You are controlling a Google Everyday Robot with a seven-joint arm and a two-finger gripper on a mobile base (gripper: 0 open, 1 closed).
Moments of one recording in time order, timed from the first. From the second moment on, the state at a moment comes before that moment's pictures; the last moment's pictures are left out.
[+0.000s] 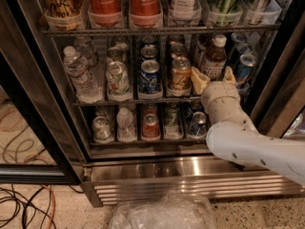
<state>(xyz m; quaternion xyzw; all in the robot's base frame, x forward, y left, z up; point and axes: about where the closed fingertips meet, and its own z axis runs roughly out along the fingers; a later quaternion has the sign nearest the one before) 0.652 -0.188 0.859 -0.01 0.69 0.00 0.73</state>
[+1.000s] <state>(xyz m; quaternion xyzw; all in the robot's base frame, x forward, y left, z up) 0.655 -0.188 0.856 -0.01 0.69 0.00 0.72</state>
